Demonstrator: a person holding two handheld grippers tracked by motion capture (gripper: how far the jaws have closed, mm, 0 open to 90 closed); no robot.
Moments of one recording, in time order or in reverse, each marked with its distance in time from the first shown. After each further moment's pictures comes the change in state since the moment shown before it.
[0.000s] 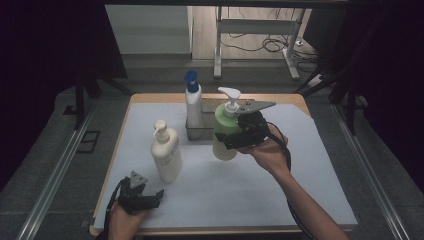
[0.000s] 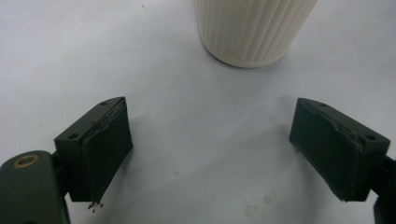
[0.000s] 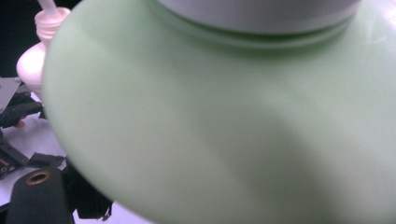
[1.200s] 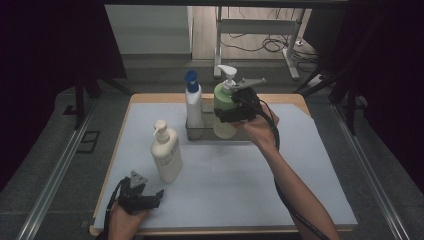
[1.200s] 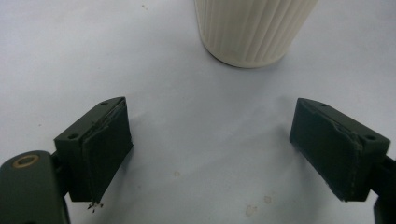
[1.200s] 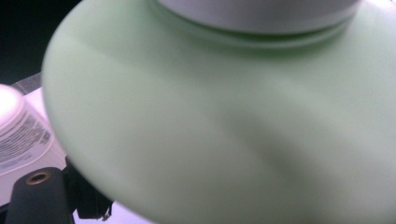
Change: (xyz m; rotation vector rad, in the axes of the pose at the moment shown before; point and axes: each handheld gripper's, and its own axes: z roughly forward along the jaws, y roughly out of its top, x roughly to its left) left arm 0.000 0.000 0.000 0.001 -0.001 0.000; right arm -0.043 0.033 0.045 0.004 -0.131 0.066
